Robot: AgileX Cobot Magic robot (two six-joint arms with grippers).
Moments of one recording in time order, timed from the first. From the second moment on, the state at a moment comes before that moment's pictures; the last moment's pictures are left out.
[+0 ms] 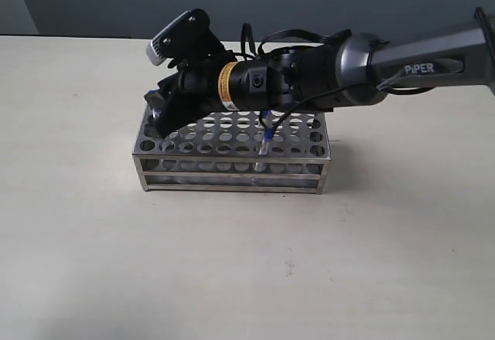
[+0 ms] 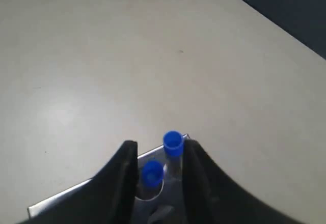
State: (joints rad) left arm 0.09 0.01 0.00 0.04 0.23 0.06; right arm 0.81 2.08 -1.32 -1.05 -0.37 0.81
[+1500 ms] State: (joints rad) left arm 0.09 0.01 0.00 0.04 0.23 0.06; right arm 0.66 1.66 -0.66 -0.96 -0.34 0.79
